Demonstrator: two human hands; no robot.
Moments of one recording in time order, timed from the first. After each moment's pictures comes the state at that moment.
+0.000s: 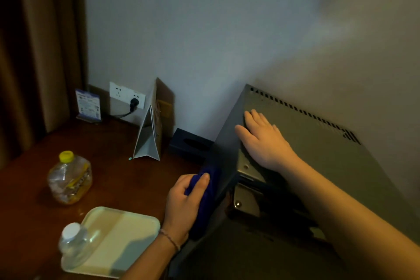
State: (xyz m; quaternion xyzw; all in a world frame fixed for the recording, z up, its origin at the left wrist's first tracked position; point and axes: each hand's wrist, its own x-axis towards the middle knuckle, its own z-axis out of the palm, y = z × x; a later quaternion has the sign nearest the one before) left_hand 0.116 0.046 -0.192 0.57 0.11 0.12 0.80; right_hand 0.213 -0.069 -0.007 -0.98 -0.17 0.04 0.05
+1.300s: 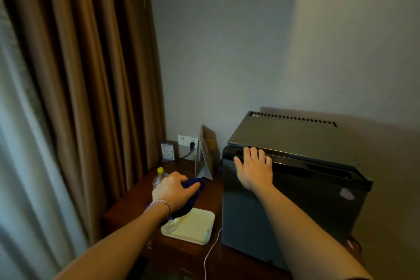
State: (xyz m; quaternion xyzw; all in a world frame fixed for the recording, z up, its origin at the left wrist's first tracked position) left_hand -0.112 0.066 -0.078 0.95 0.21 0.15 0.17; right_hand 0.016 -0.146 -0.047 -0.97 -0.18 -0.12 0.12
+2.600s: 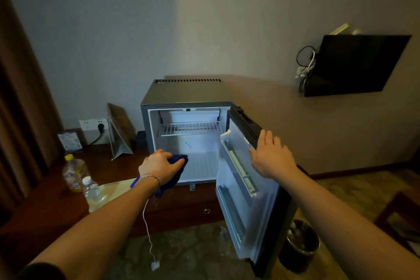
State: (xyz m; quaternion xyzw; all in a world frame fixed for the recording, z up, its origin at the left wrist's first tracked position) left_hand -0.160 -0.079 -0.111 0.98 -0.01 0.11 0.17; right_hand -0.236 -0.383 -0.029 -1.00 0.08 0.00 0.01
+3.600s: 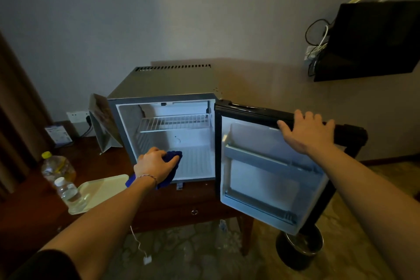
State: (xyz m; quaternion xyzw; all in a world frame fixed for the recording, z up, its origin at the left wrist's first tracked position) left_hand -0.084 -0.167 -0.155 0.98 0.06 0.10 0.14; right_hand -0.119 -0.576 -0.040 -0.98 0.14 -0.11 -0.04
